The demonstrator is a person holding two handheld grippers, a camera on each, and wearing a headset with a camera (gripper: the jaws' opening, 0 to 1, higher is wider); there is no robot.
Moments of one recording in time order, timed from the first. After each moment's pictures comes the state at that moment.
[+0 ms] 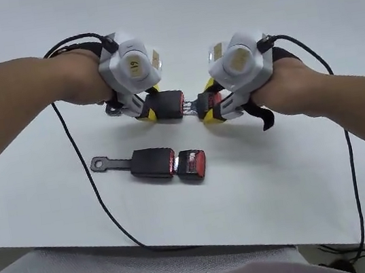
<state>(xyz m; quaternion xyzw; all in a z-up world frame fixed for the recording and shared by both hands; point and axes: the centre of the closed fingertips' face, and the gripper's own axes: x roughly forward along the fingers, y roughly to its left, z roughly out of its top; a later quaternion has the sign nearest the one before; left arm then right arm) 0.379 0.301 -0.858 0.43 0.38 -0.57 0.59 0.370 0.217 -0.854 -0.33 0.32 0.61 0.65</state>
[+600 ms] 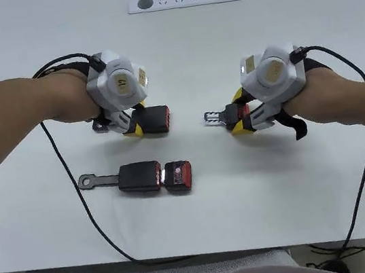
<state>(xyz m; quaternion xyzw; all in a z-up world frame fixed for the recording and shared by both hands) 0.375 0.296 -0.857 0.44 0.38 -0.58 0.57 0.365 0.131 -0.858 -0.34 0.36 0.57 0.66</state>
